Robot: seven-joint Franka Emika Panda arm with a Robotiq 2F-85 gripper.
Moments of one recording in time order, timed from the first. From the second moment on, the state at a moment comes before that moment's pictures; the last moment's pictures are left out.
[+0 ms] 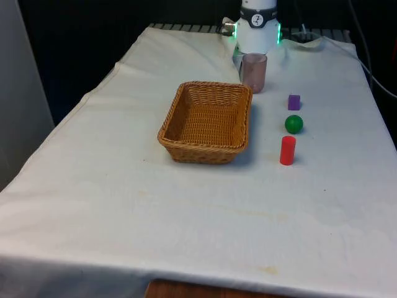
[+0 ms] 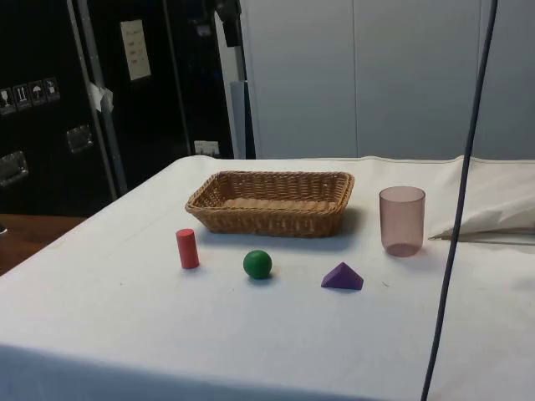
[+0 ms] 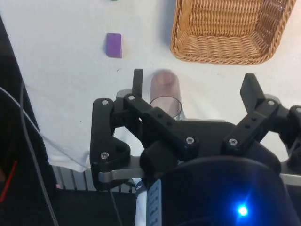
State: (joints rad) arm 0.24 0.04 -0.24 -1.88 0.01 1.85 -0.03
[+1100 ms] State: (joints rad) arm 0.25 -0.14 -0.16 -2.16 -0.06 1.98 0.08
